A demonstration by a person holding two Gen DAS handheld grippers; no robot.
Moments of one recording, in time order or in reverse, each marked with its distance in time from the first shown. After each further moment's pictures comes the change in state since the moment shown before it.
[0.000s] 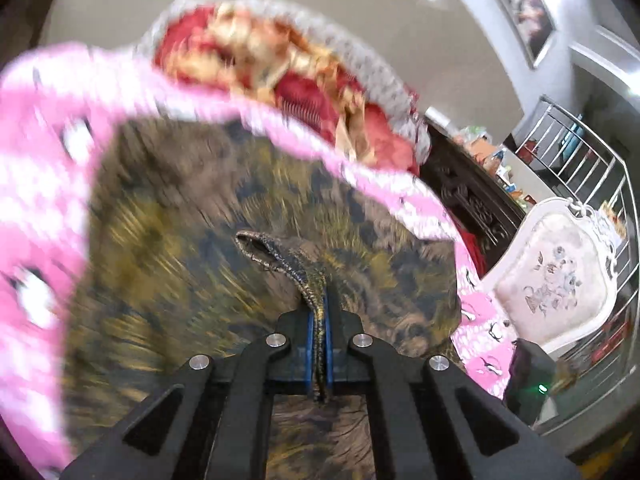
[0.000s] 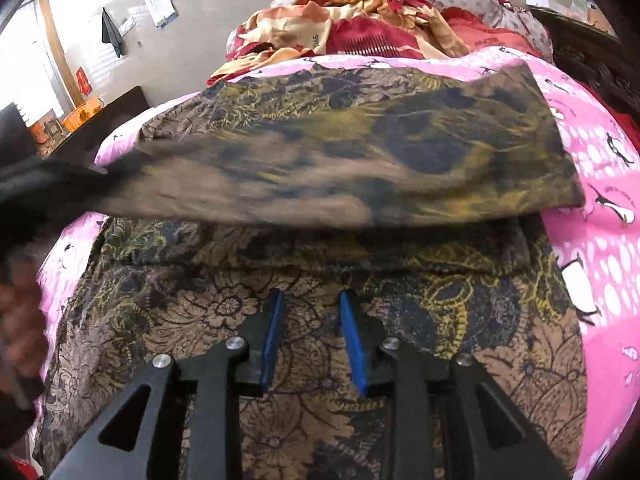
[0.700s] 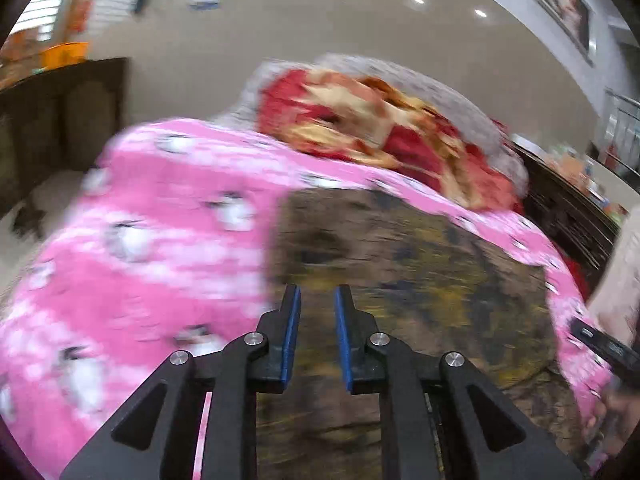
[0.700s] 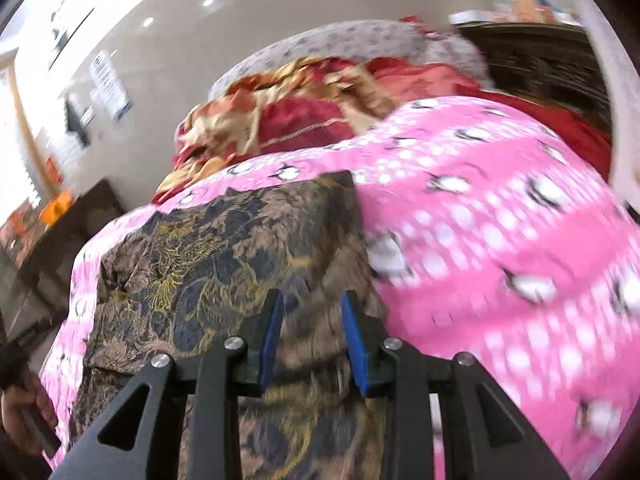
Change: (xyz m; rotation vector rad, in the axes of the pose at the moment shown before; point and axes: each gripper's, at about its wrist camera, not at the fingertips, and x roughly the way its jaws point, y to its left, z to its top) left arm -0.008 0.030 0.012 0.044 -0.110 0.330; right arm -0.045 -0.087 0.068 0.157 -0.228 -0.037
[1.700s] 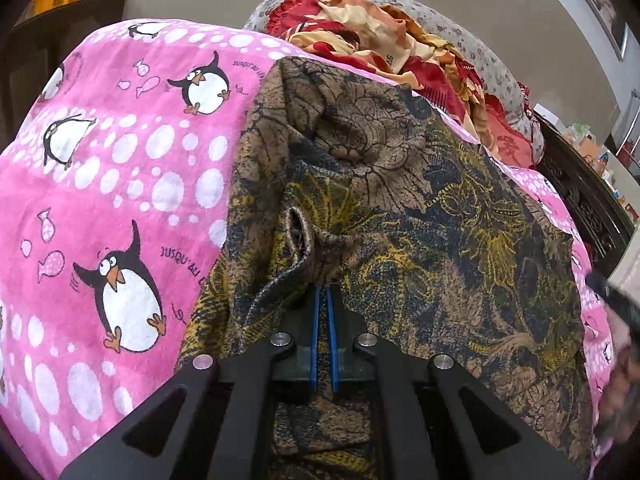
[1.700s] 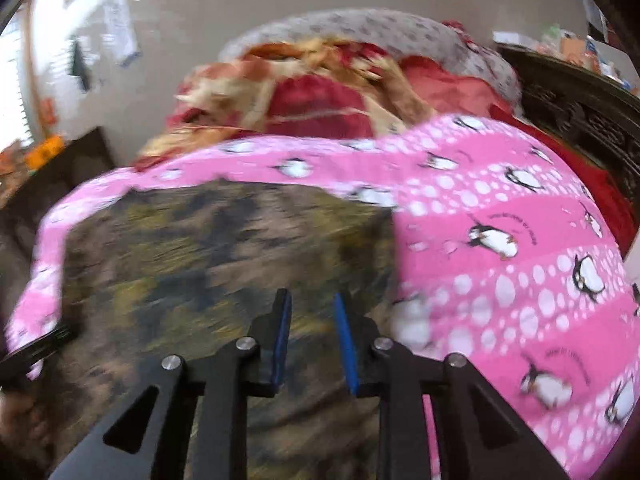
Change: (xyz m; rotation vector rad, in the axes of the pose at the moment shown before) left arm 0.068 0.026 -0.034 -0.100 0.167 0.060; right arm 0.044 0.032 0.020 -0.179 0.069 -0.063
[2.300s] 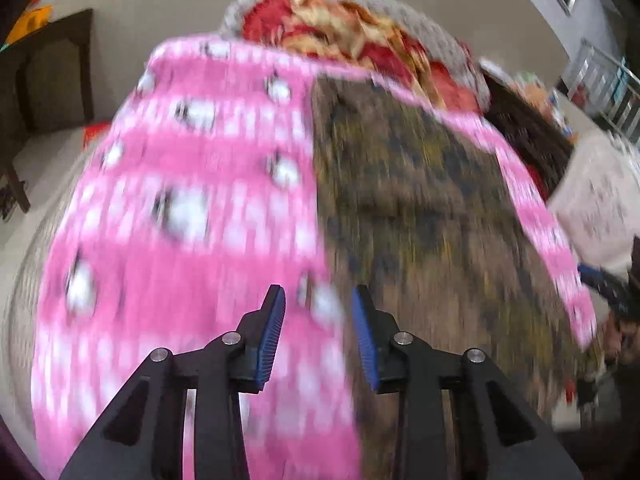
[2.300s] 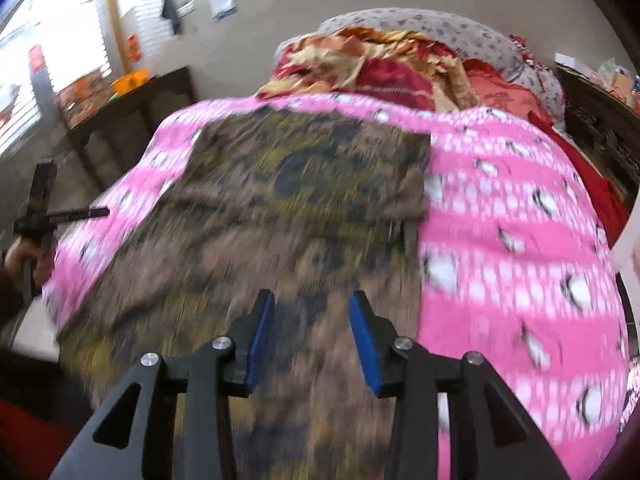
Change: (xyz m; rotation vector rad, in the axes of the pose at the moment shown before) left arm -0.192 0.085 -0.084 0.188 0.158 -0.110; right arm -0.189 0.017 -0.121 -0.218 0.136 0.165
